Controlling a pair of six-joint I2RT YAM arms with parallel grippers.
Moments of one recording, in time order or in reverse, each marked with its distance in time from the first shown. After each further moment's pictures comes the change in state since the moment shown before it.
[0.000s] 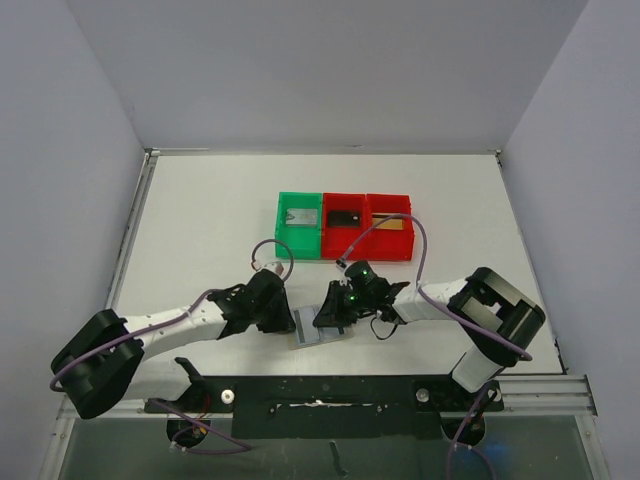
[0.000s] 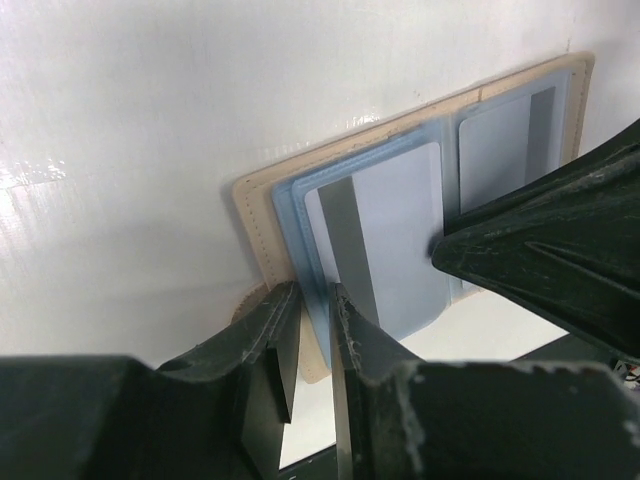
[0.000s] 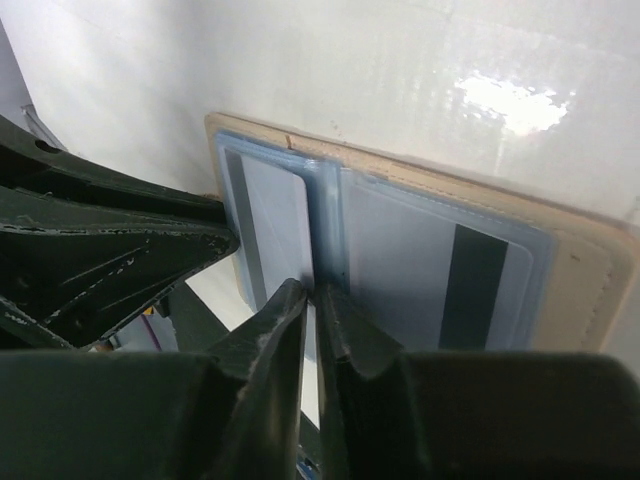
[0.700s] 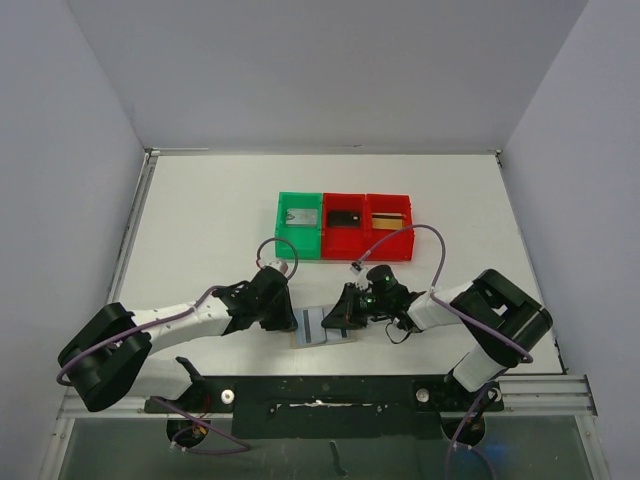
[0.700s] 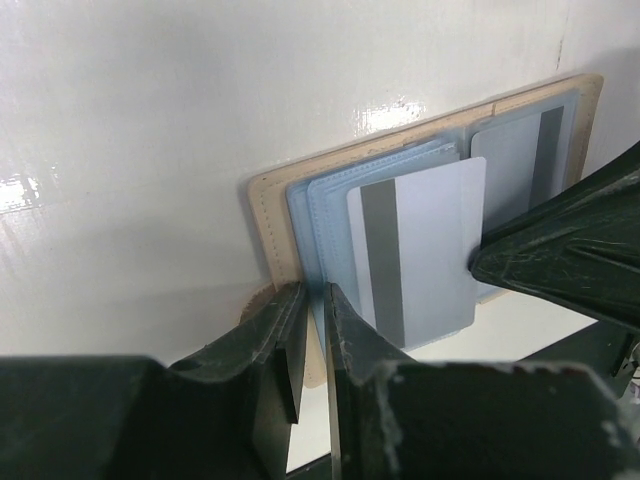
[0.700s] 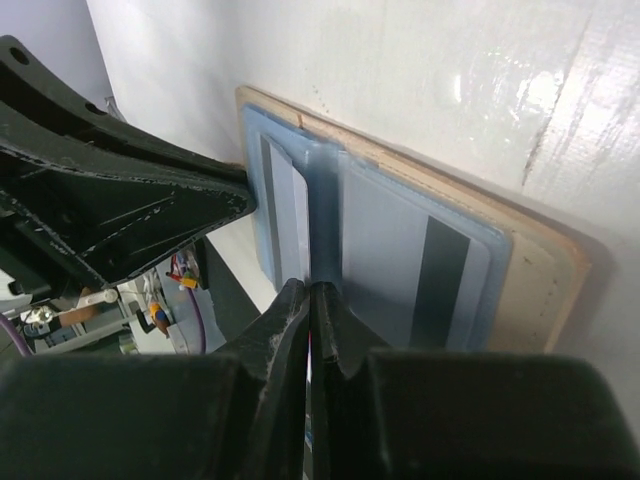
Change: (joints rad) left arm 0.000 0.065 0.035 0.009 0.012 0.030; right arm -0.110 -0.014 -0.183 0.278 -0.162 0.067
